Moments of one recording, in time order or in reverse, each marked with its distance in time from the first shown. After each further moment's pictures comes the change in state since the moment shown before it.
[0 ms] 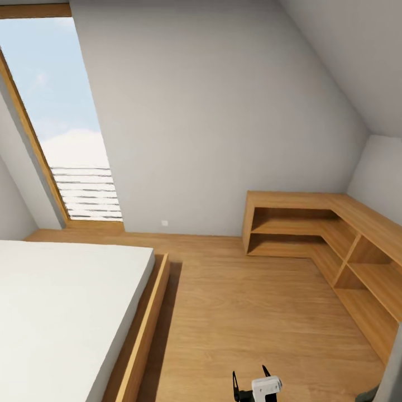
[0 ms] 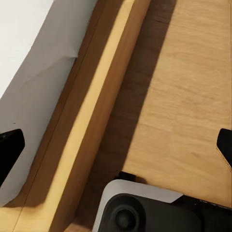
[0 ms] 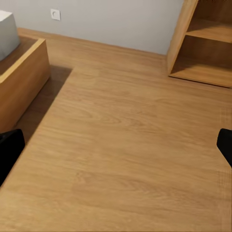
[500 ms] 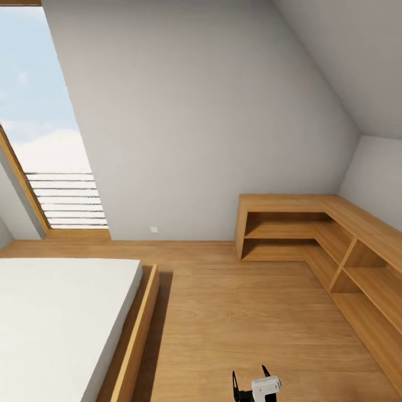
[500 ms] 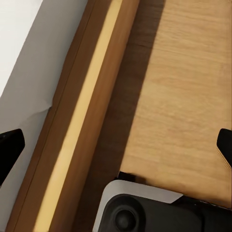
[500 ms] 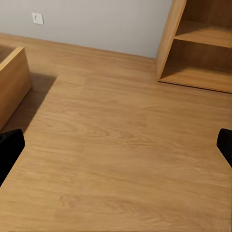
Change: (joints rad) left arm 0.000 0.000 0.000 0.000 0.000 0.000 0.000; right arm 0.000 0.000 0.001 0.000 0.002 0.000 0.000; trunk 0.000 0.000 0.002
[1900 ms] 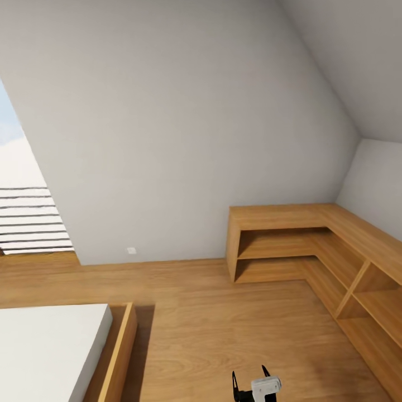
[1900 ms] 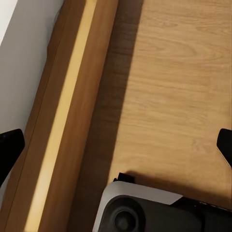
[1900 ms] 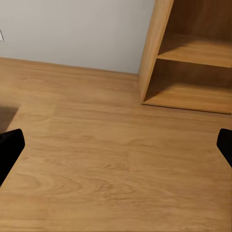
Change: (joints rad) left arm 0.000 0.000 -0.001 0.001 0.000 -0.001 0.000; right arm 0.000 0.000 0.000 0.000 0.000 0.002 0.002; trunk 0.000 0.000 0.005
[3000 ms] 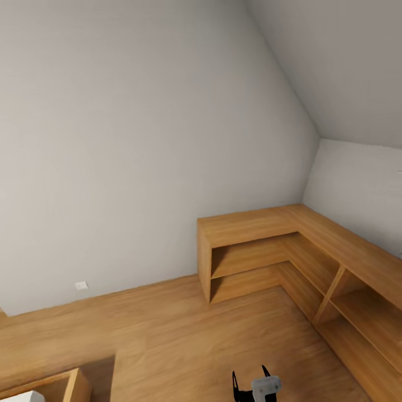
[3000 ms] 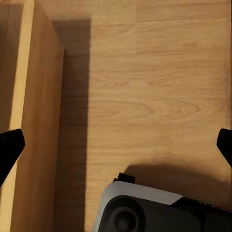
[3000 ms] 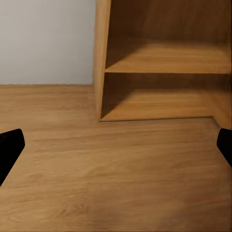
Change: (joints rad) left arm 0.000 0.000 0.000 0.000 0.000 0.000 0.000; right arm 0.000 -0.002 0.000 0.000 0.001 -0.002 0.001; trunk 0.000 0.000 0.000
